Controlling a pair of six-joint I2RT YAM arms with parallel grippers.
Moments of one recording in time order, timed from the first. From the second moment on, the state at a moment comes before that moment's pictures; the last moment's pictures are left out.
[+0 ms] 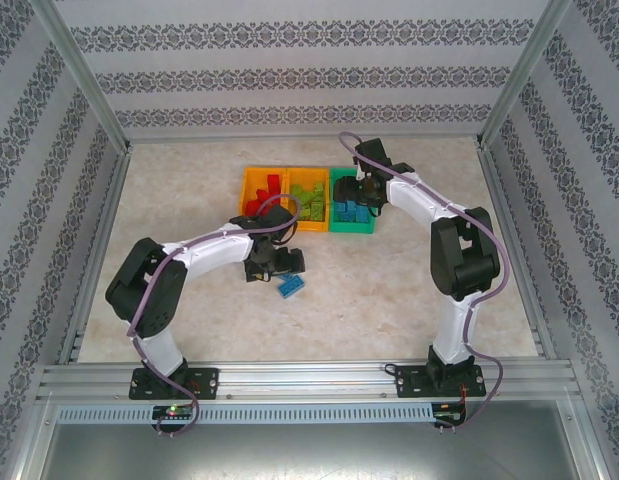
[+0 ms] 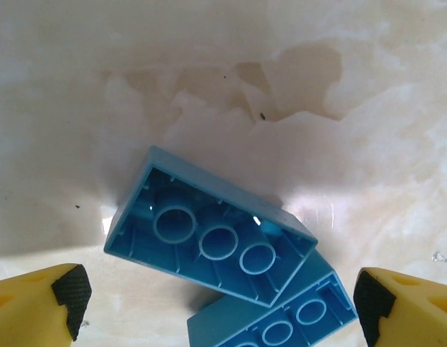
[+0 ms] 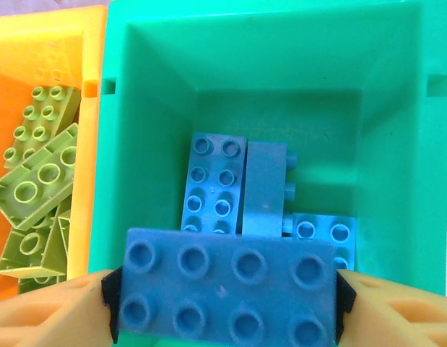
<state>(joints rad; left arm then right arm) -0.62 1.76 1.14 -0.71 0.10 -0.80 0.32 1.96 1.52 -0.57 -0.10 0.40</state>
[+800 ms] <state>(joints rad) -0.61 1.88 1.24 -0.71 0.06 -0.87 0.30 1.78 1.40 -0.53 -0.11 0.39</state>
